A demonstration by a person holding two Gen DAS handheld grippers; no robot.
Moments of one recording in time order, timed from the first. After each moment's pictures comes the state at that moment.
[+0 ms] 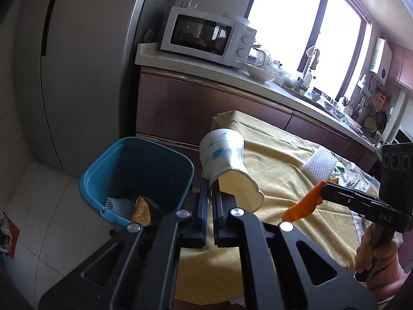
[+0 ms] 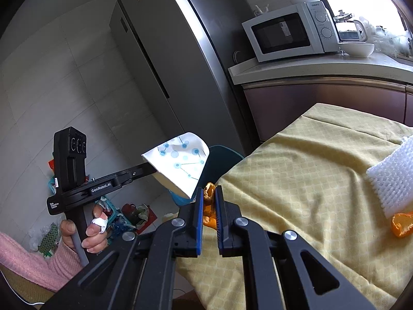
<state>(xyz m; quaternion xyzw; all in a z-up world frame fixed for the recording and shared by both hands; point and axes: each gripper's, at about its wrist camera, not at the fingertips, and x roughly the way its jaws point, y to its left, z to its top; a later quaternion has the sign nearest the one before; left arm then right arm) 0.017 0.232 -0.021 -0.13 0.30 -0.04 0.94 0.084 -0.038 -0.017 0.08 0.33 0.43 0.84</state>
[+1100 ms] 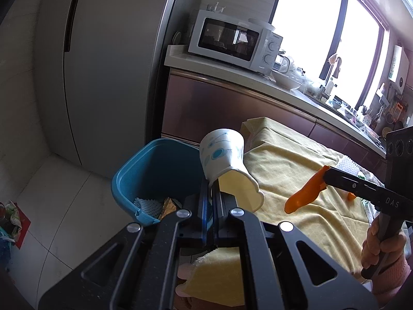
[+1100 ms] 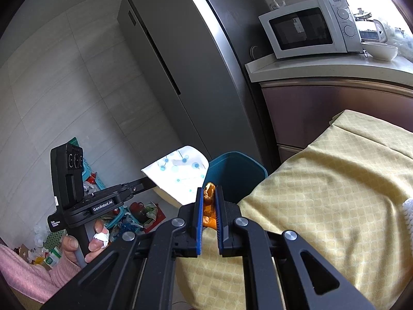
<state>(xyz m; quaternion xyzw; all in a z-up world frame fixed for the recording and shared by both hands) 0.009 0.267 -0.026 -0.14 0.30 0.02 0.94 0.116 0.012 -0.018 0.08 0.33 0.46 0.82</state>
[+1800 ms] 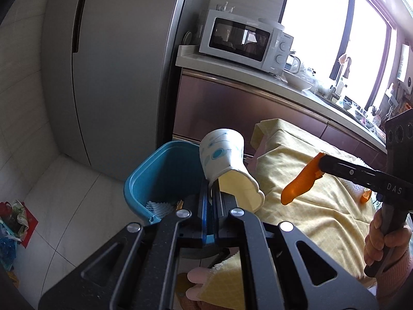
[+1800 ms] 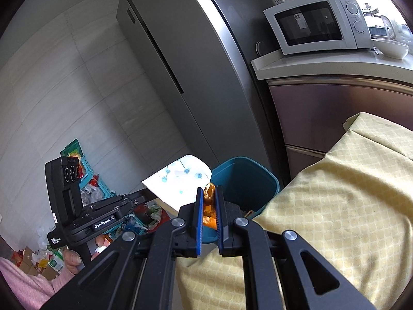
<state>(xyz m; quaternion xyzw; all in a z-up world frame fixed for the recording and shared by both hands) 0.019 0.279 -0.030 -0.13 0.30 0.05 0.94 0.136 0.041 -0.017 0.09 0.34 0.47 0.81</state>
